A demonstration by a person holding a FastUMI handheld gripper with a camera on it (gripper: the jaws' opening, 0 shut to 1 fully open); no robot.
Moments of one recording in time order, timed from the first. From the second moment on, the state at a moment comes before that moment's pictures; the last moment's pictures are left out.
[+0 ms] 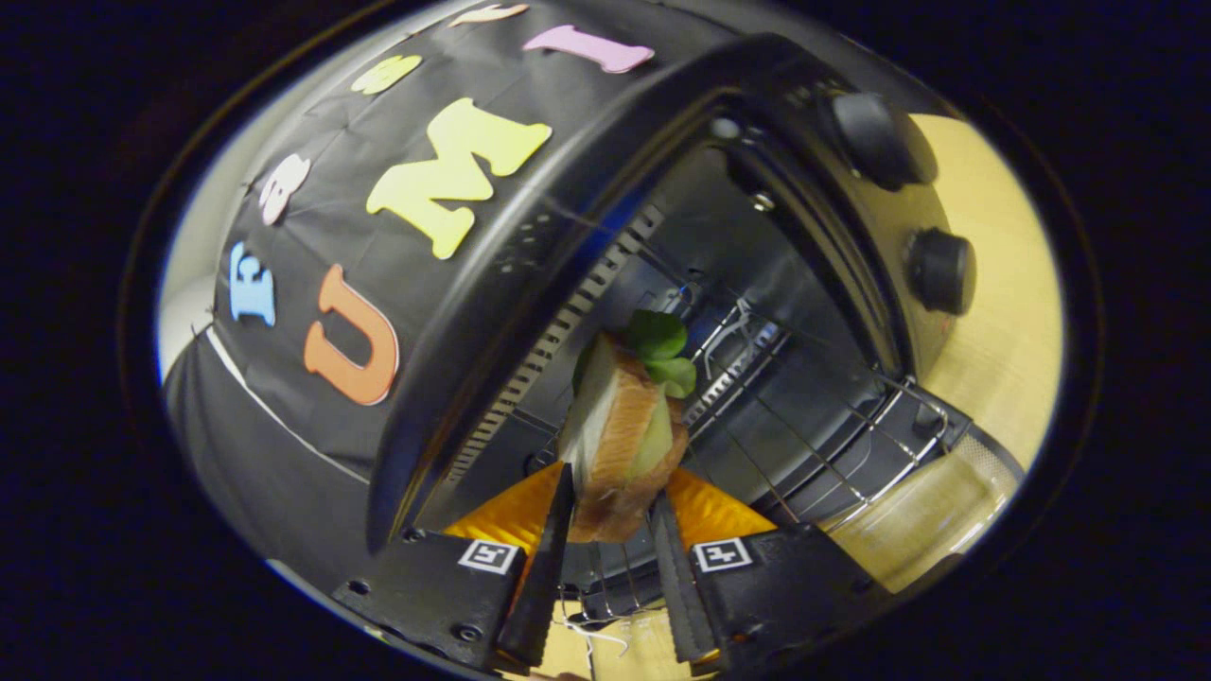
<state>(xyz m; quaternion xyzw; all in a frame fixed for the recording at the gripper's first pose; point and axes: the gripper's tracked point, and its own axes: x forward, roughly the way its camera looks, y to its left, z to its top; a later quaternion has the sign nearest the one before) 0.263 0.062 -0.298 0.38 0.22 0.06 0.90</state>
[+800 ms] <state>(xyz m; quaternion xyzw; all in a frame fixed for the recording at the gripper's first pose) 0.224 0.066 -0.337 -0.03 0.30 0.07 0.95</state>
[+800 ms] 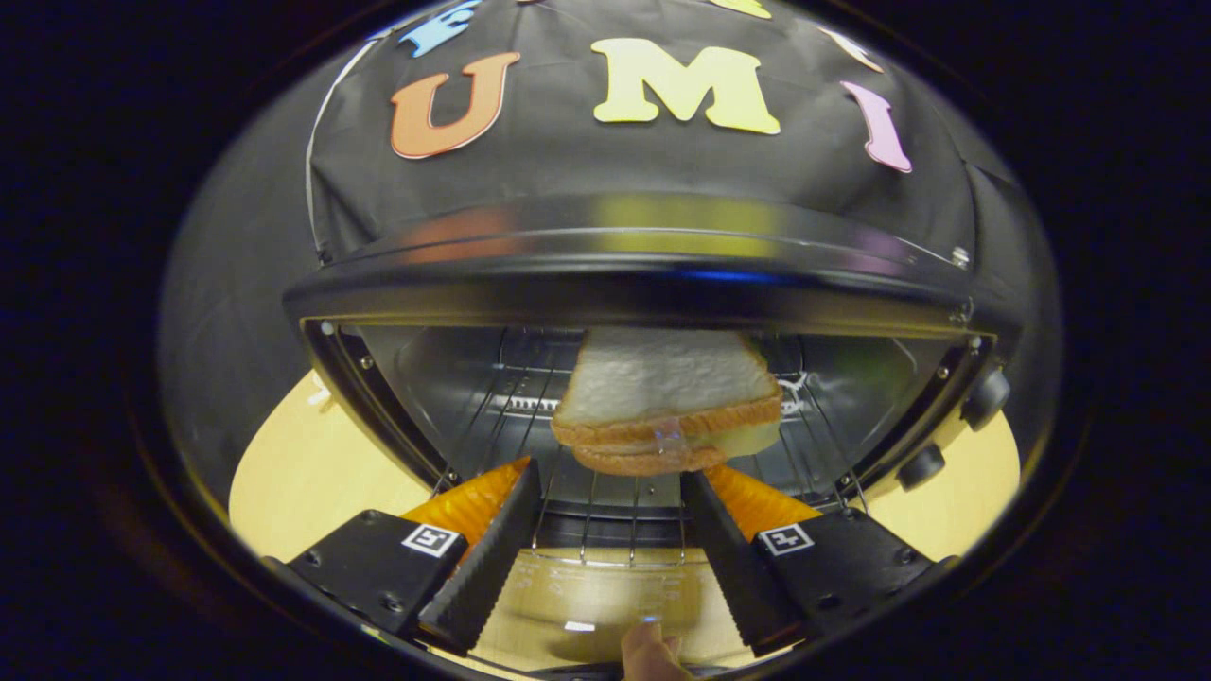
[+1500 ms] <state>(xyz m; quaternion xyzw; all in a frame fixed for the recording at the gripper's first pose) 0.118 0.044 -0.346 -0.04 0.27 0.05 0.96</state>
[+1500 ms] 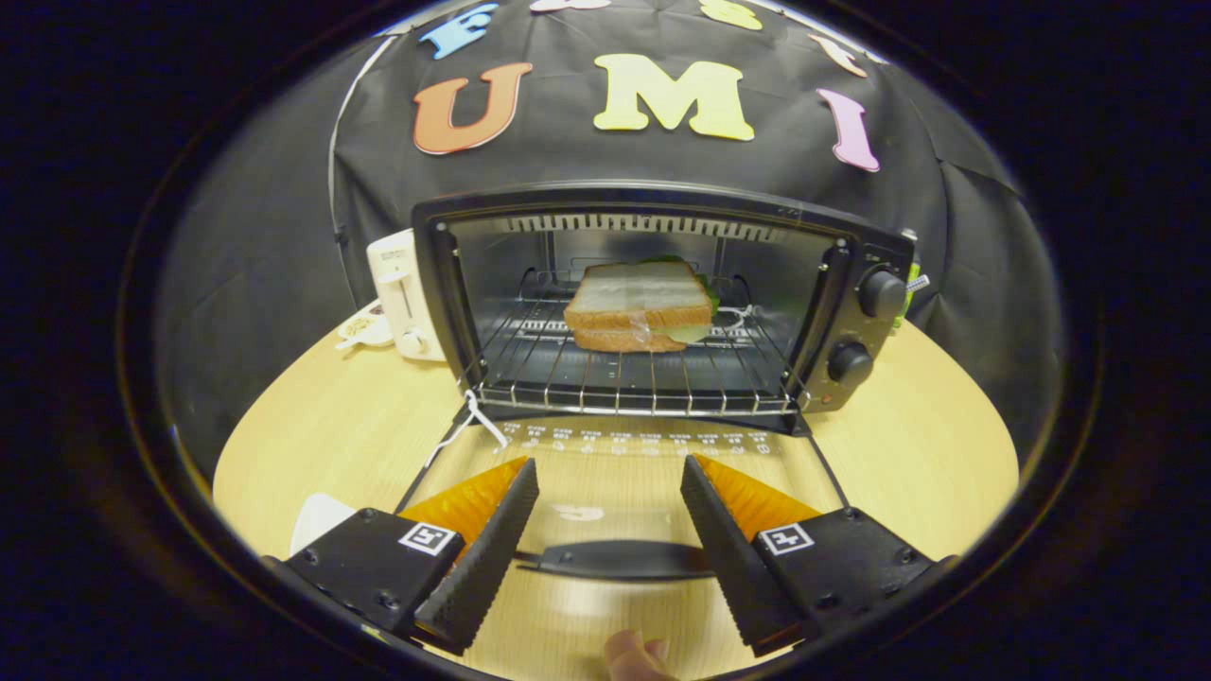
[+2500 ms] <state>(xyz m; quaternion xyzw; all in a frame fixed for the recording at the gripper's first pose) 0.067 0.031 -0.383 -0.01 0.29 0.02 0.96</state>
